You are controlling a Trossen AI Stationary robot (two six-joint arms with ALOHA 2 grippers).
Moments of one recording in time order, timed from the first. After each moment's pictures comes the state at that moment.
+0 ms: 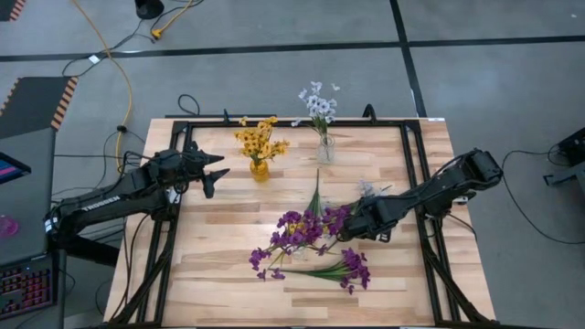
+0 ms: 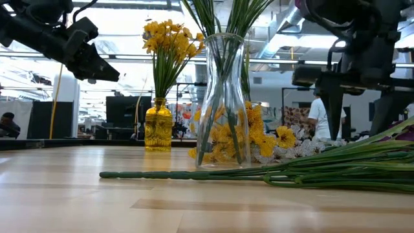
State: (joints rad) left arm 0.46 0.40 0.32 -0.27 -0.02 0.01; right arm 0.34 1.54 0.88 -0.72 0.11 2.19
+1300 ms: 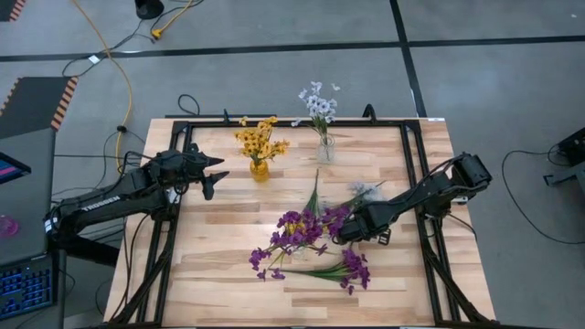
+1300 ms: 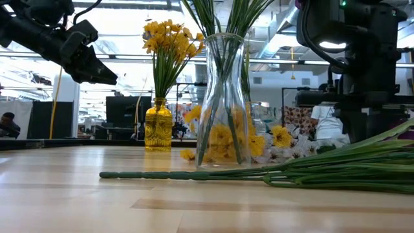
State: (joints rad) left arm 0.46 0.40 0.32 -0.31 0.00 -0.02; right arm 0.33 1.65 0.88 -0.71 0.09 2.22
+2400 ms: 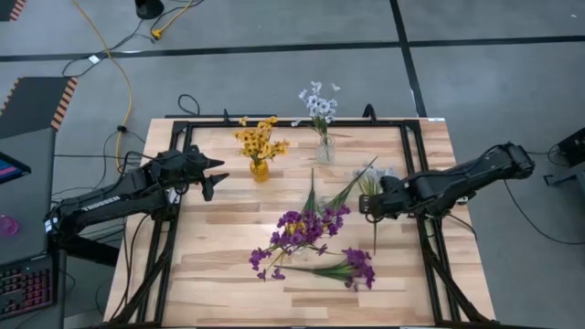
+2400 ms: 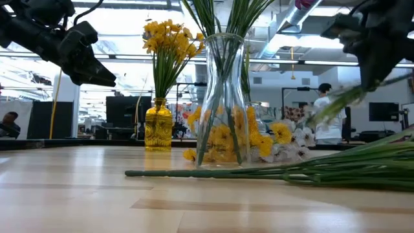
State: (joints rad) left arm 0.46 0.40 0.32 -0.33 0.04 -0.05; right arm 0.28 1.10 0.88 -1.08 0.16 1.83
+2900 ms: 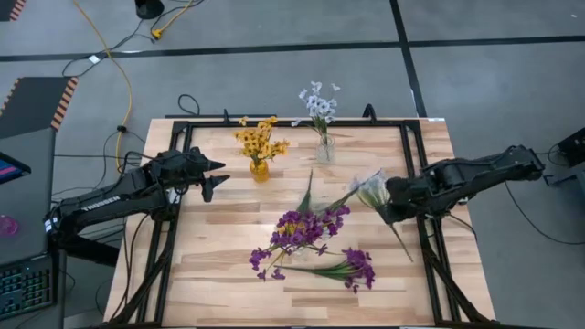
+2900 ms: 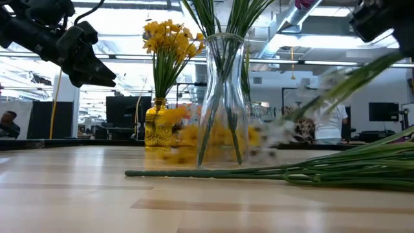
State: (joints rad) left arm 0.46 0.40 0.32 -0.33 0.07 -0.12; right arm 0.24 0.87 0.88 -1.09 -0.18 1.40
